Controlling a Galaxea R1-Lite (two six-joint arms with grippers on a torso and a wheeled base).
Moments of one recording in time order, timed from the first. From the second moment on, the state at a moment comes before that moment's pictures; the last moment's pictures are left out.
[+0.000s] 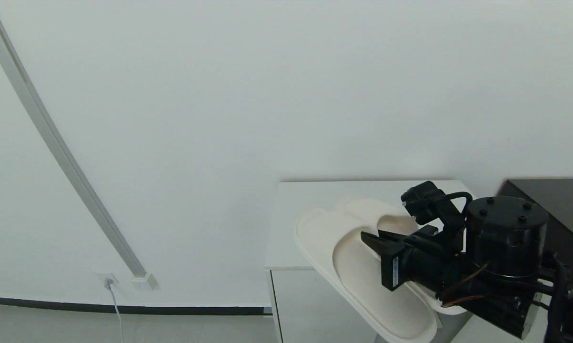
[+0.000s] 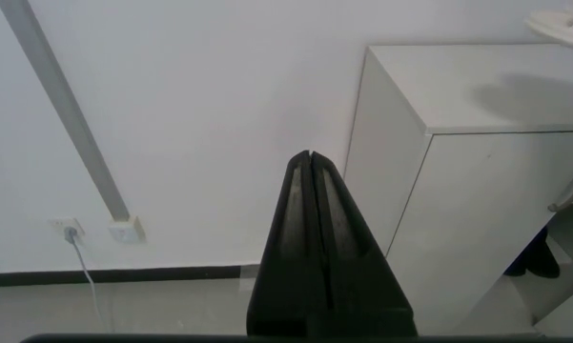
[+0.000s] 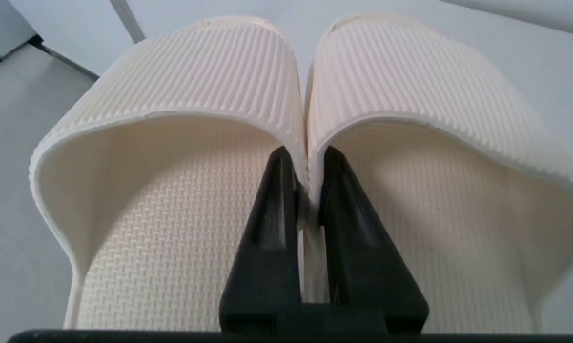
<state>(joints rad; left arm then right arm) 0.00 0.00 0.00 0.00 0.00 -0.01 0.78 1.66 -0.59 -0.86 -0.15 0.10</state>
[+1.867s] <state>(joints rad) 0.00 0.00 0.00 0.00 0.00 -0.01 0.82 1.67 -0.54 -0.90 -0.16 0.07</state>
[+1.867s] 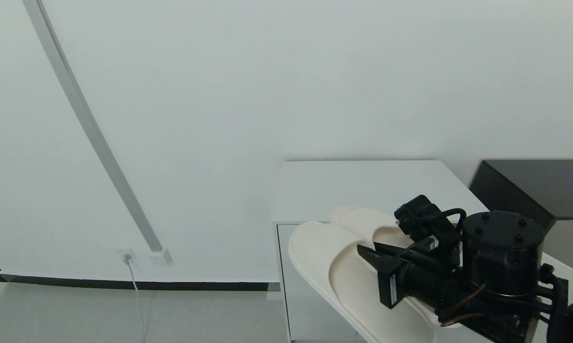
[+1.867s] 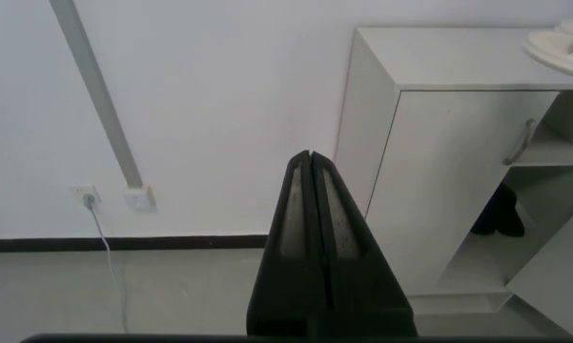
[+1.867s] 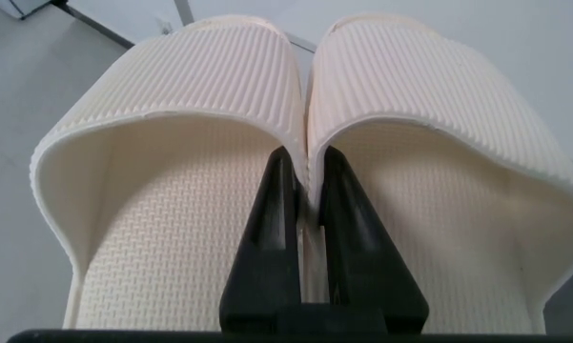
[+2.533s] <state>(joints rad) 0.00 0.00 0.00 0.00 0.00 -0.01 0.81 1.68 -0.54 -0.90 -0.17 0.07</state>
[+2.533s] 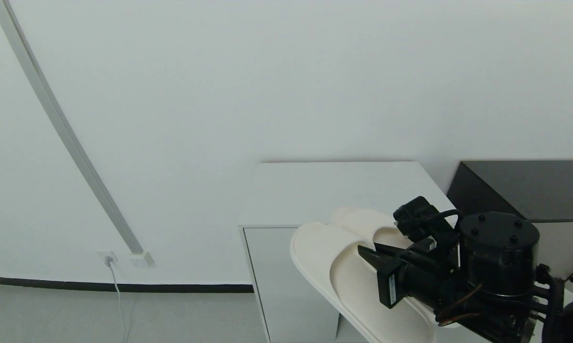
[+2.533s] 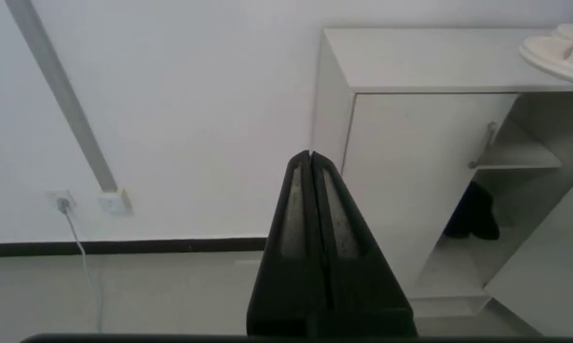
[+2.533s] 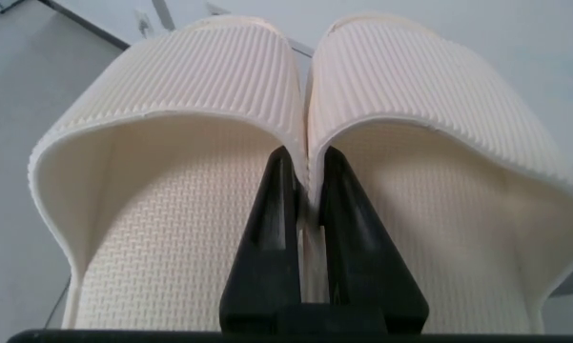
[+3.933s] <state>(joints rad) 0.00 0.00 0.00 0.00 0.00 -0.01 0.81 1.72 -0.49 -1.01 -0.17 0.05</state>
